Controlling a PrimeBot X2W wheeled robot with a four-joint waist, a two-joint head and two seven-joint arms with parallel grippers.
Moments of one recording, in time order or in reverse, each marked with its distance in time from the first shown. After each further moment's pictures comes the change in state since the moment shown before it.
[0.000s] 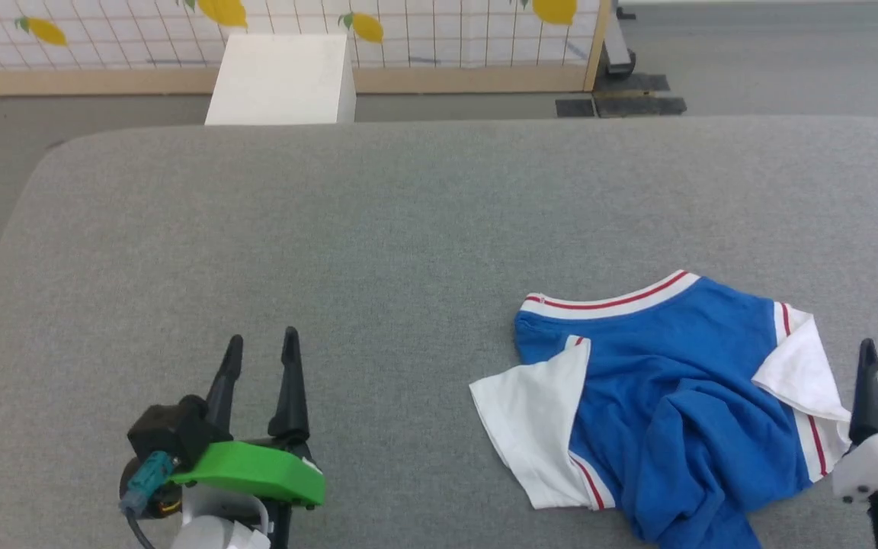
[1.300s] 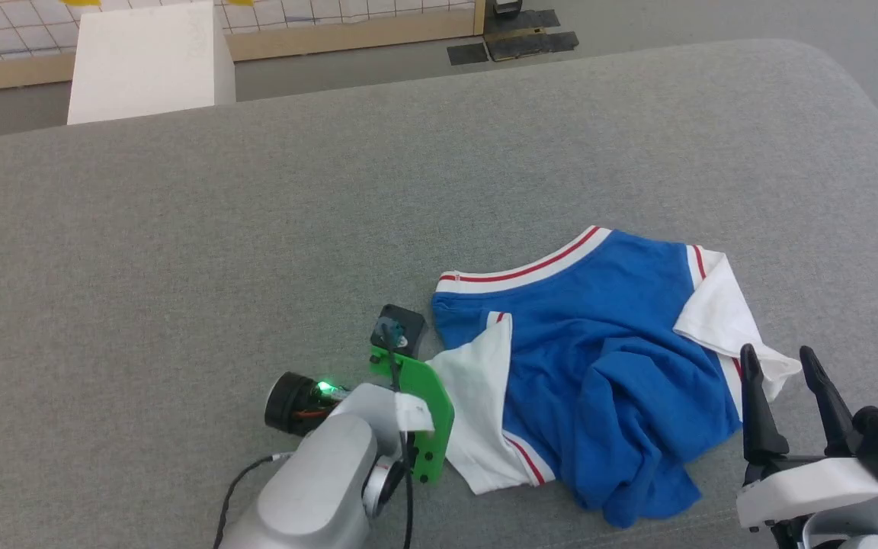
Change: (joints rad) left arm -0.439 0.004 -0.512 0.494 -0.008 0.104 0.634; right arm 0.106 0.001 0.294 -0.078 0.103 0.000 -0.170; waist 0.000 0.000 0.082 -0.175
